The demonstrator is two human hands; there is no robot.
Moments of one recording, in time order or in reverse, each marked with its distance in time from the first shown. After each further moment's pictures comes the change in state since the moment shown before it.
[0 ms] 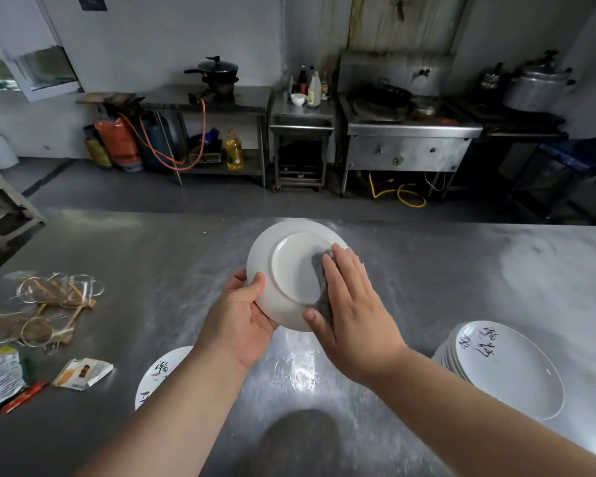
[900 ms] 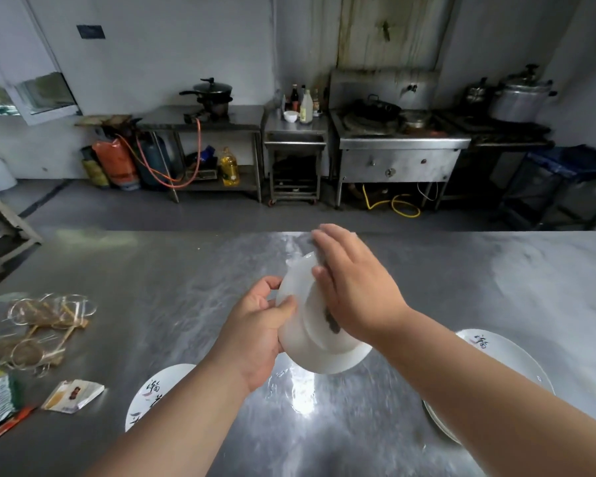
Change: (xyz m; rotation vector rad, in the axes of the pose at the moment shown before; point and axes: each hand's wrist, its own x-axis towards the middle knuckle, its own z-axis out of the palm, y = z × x) left_hand -0.019 -0.012 0.028 0.459 -0.240 0.048; right_hand 0.055 0.014 -0.057 0.043 0.070 -0.105
